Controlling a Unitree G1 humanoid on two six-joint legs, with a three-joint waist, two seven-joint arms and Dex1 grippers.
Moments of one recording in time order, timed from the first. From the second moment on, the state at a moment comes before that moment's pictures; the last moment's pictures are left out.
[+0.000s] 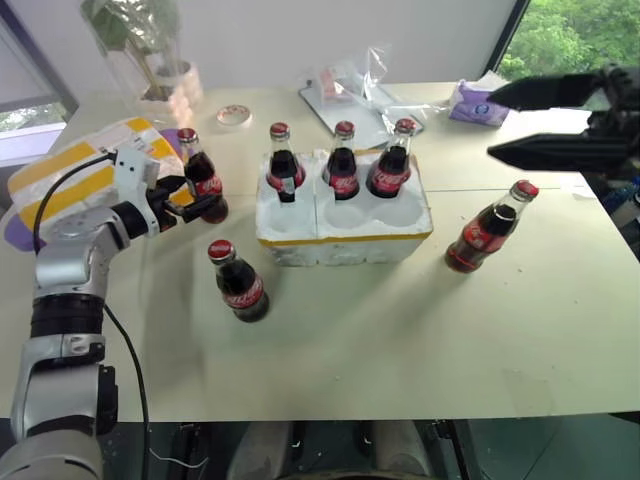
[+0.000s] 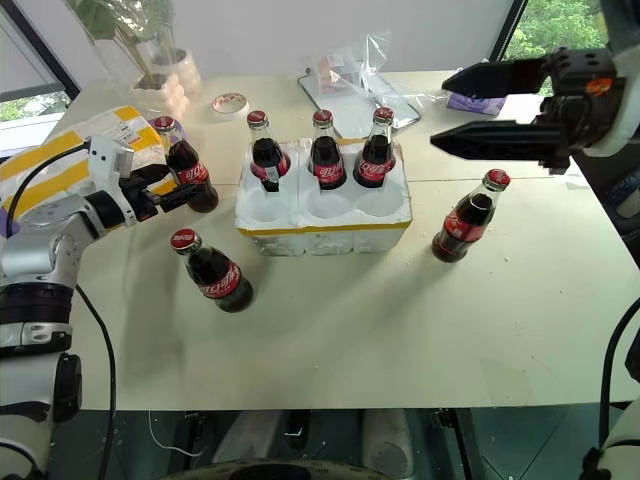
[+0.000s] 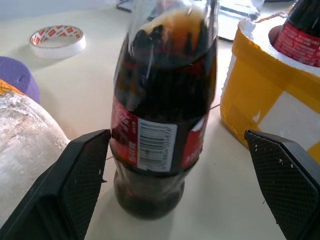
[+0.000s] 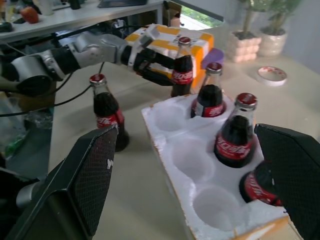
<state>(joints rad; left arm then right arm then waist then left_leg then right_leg) -0.67 0.68 0.16 0.46 -0.35 0.38 -0.84 -0.95 -1.12 -0.21 -0.09 0.83 1.05 1.29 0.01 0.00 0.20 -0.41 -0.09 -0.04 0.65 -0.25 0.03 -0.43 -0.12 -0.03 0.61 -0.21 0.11</state>
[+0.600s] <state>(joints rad) -0.83 0.59 0.13 0.75 -0.24 0.23 -0.83 -0.89 -1.11 -0.28 -0.19 0.99 1.11 1.16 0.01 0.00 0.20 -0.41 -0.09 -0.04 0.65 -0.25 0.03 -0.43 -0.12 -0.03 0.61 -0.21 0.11</state>
